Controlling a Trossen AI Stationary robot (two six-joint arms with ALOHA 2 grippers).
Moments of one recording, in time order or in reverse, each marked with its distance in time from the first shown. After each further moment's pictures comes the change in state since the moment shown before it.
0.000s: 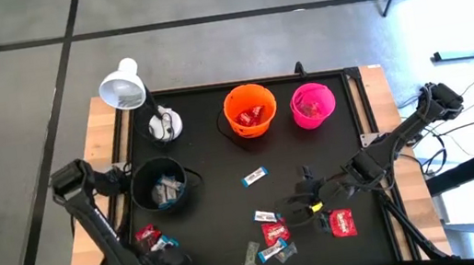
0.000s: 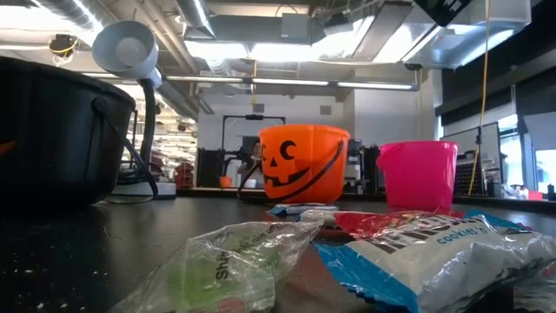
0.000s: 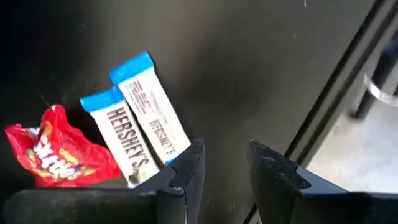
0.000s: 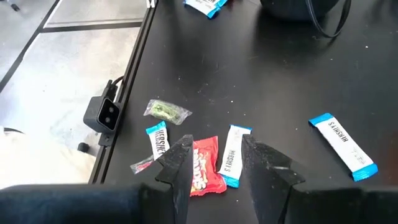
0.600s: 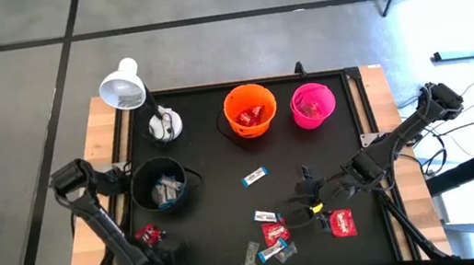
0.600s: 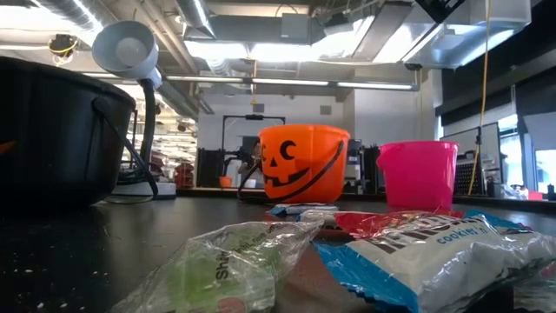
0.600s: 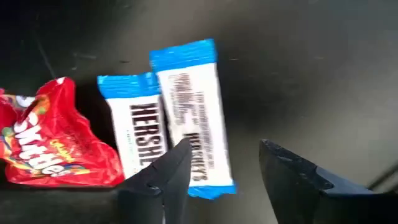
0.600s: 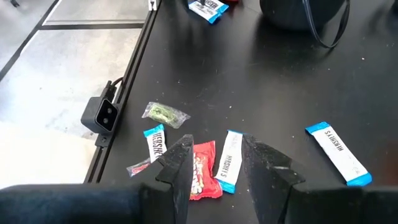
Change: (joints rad) left arm 0.028 -0.002 -0.185 0.133 0.019 -0.251; right arm 0.001 0.001 0.000 0.016 0.012 -0.043
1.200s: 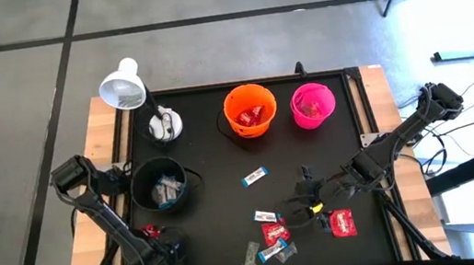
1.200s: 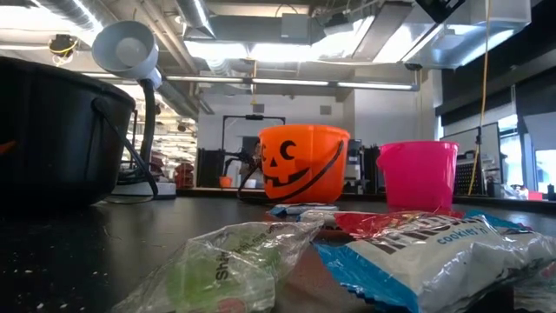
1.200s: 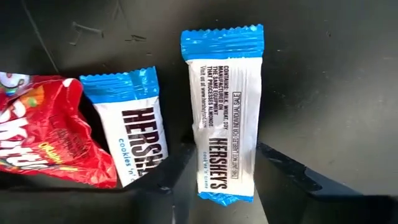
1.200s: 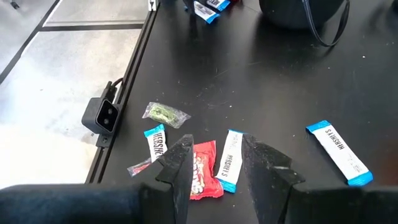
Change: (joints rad) left arm 0.049 -0.006 -0.103 0.105 0.135 -0.030; right arm 0.000 0.000 0.000 -0.002 0.000 0.006
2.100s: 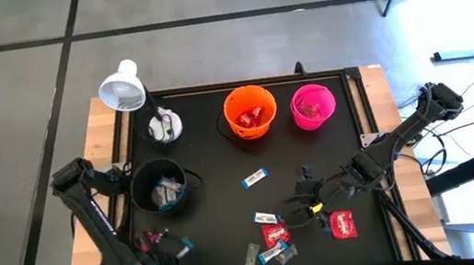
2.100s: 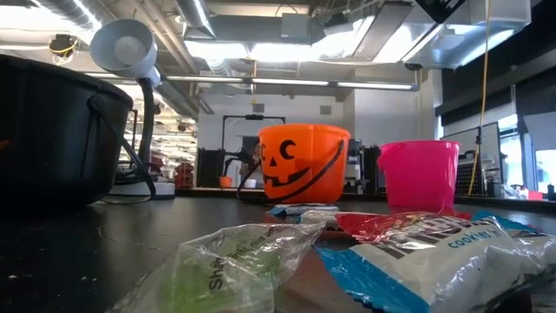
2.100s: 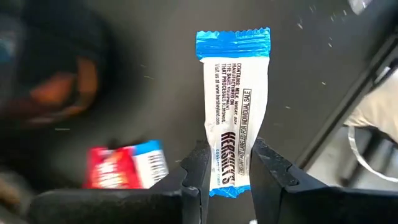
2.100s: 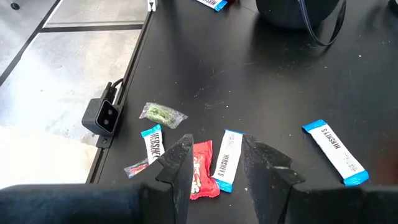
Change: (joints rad) left arm -0.017 0.007 0.577 -0.585 -0.360 0.166; right arm -0.001 0.000 0.000 0.001 0.000 0.007
